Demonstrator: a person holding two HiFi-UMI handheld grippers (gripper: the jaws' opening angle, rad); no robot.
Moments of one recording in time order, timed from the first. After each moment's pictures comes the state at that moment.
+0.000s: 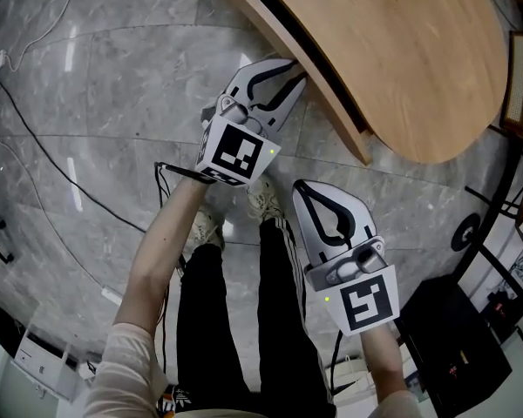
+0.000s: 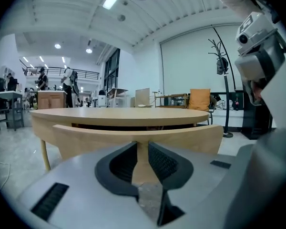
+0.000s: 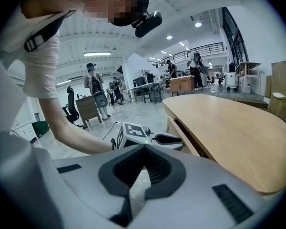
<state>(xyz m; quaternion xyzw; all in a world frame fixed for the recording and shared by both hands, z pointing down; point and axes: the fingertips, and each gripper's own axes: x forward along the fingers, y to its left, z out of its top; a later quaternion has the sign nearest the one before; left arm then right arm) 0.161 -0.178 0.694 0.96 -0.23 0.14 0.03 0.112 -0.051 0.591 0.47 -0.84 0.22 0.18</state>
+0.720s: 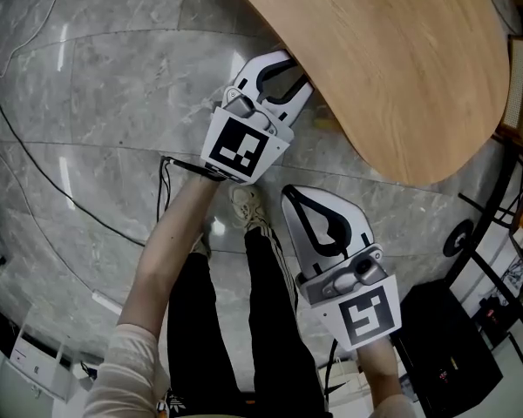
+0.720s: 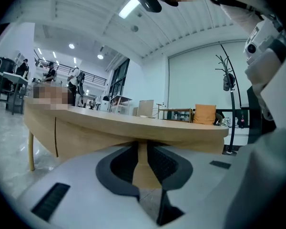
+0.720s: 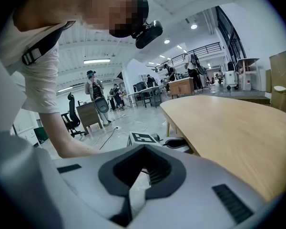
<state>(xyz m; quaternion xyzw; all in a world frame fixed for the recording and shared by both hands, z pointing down) 0.219 -0.213 0.692 0.97 -0.24 0.05 0.07 0.139 -0.082 0.600 0.46 -0.85 0.22 0.15</state>
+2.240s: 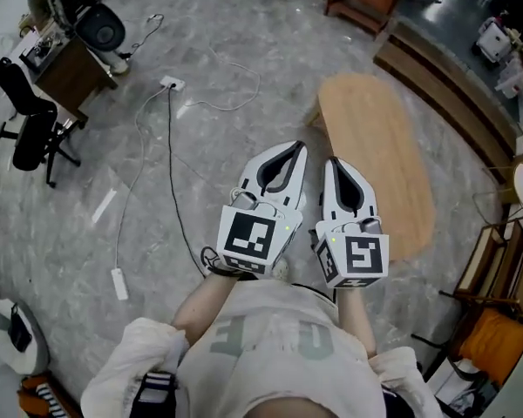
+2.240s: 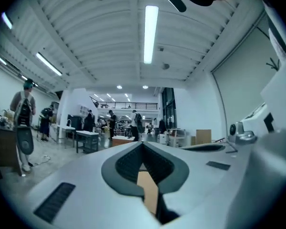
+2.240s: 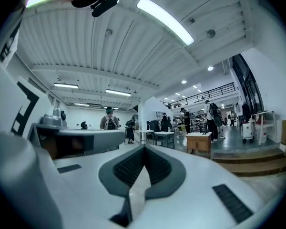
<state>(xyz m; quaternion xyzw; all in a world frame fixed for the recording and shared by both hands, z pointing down) -0.061 -0.077 0.027 0.80 -0.59 -0.01 0.00 -0.008 -0.078 0.048 0.44 -0.90 0.02 0.01</state>
